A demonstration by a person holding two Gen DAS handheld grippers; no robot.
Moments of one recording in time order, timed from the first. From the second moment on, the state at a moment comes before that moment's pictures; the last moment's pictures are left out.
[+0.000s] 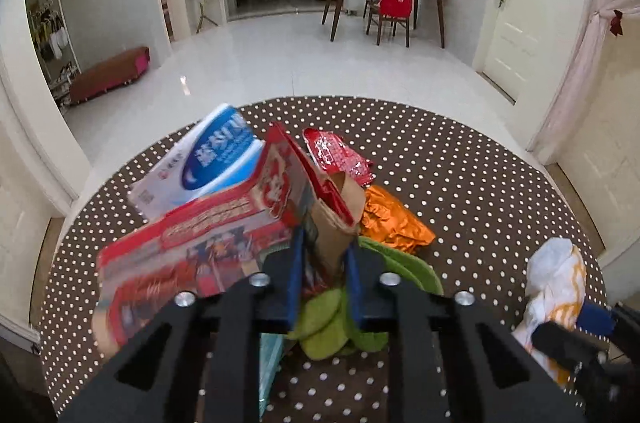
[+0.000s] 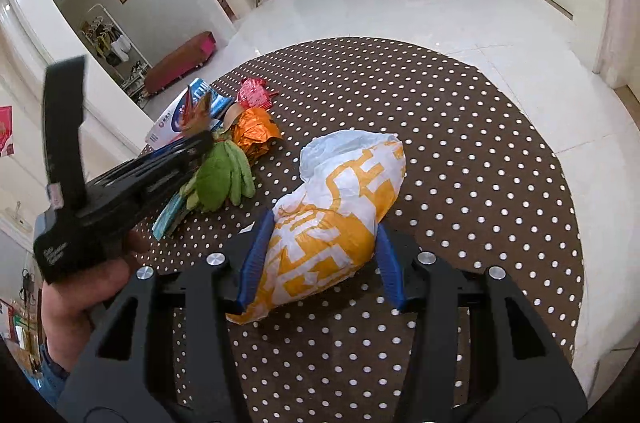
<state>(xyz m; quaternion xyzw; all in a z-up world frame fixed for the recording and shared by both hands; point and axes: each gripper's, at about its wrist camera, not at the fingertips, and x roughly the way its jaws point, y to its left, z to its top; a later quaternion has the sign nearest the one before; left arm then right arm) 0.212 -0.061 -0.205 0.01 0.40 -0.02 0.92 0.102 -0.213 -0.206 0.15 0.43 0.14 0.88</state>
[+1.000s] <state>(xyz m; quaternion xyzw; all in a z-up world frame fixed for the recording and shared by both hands) 0.080 -0.074 -0.094 -0.02 0.26 -0.12 0.96 0.067 -0.273 -0.157 0.17 0.35 0.11 0.91</state>
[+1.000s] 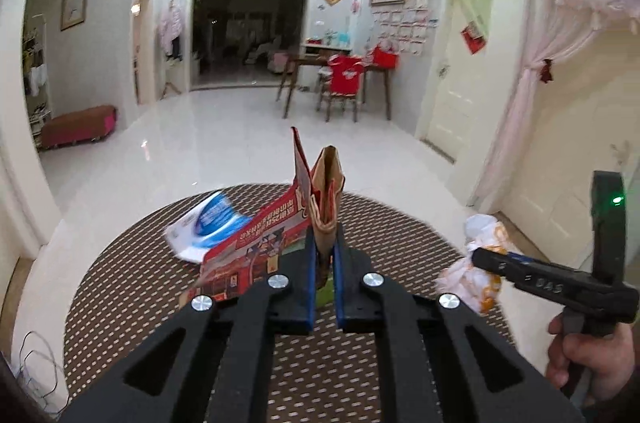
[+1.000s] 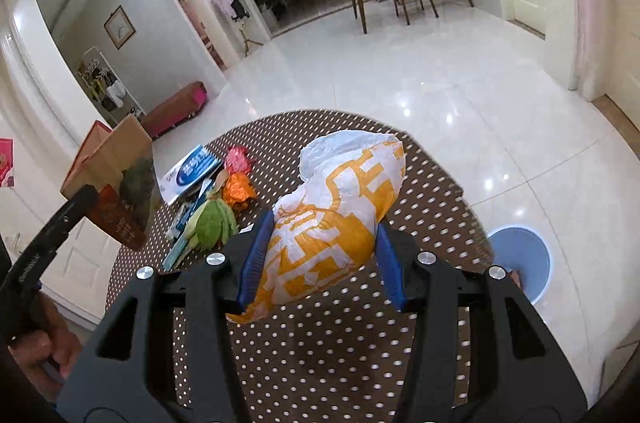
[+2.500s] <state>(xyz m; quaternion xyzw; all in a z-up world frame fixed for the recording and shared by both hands) 0.227 -0.430 -0.202 0.01 0.39 -0.40 0.83 0.111 -0.587 -0.321 0.35 0.42 -0.13 0.83</state>
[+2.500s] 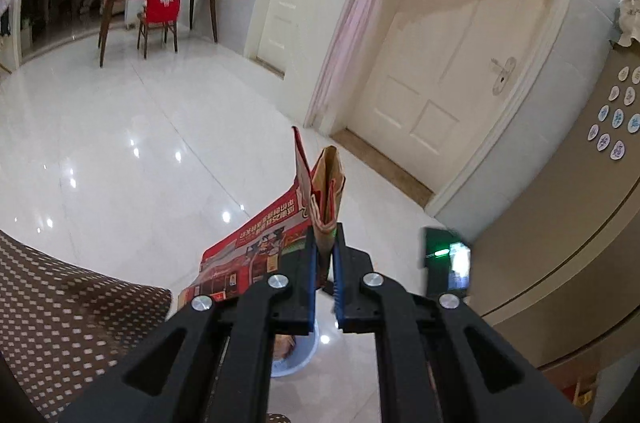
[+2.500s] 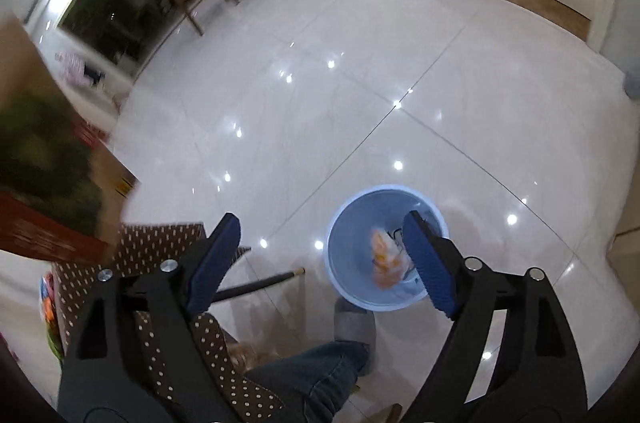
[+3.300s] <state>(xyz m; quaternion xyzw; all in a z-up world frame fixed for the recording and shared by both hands) 0.270 -0.444 -0.266 0.03 0.49 -0.33 0.81 0.074 -0.595 -0.262 0.34 0.35 -0.16 0.86</state>
